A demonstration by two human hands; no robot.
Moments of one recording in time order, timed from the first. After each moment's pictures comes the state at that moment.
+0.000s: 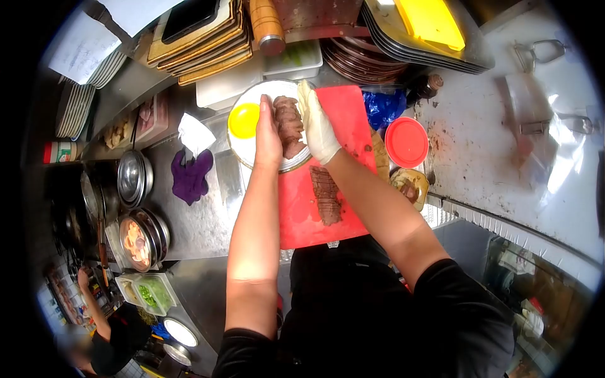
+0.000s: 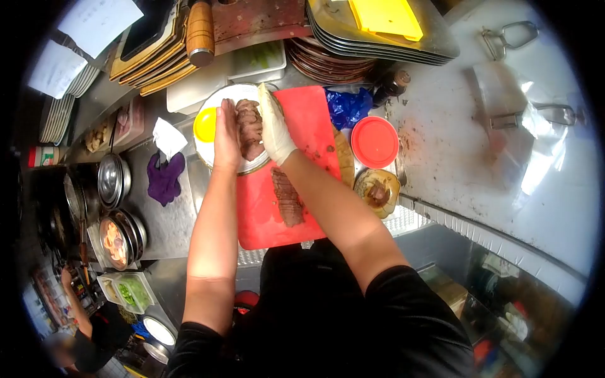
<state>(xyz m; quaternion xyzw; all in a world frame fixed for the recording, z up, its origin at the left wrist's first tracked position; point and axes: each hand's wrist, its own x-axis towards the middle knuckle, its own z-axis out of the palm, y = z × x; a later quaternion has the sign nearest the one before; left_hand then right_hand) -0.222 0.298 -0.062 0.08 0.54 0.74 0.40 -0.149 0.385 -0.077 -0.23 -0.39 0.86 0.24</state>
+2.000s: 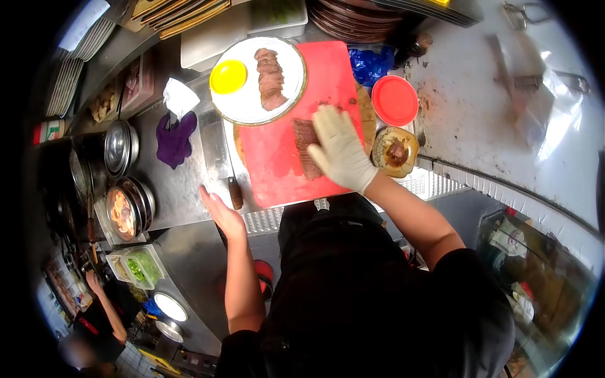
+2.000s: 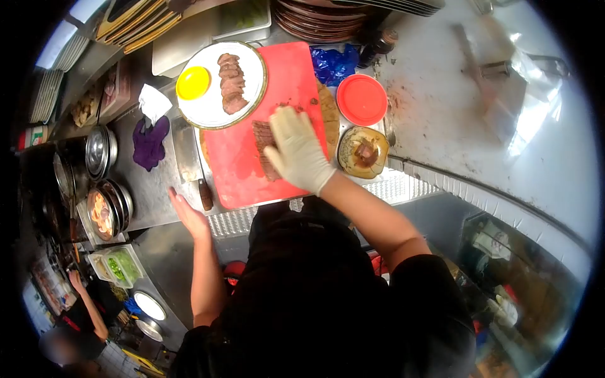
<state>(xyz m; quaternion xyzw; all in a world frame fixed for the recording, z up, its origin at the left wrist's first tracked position) -0.099 0.025 -0.117 0.06 0.89 0.46 0.05 0.036 0.335 -0.049 -0.16 -0.96 0.24 0.06</state>
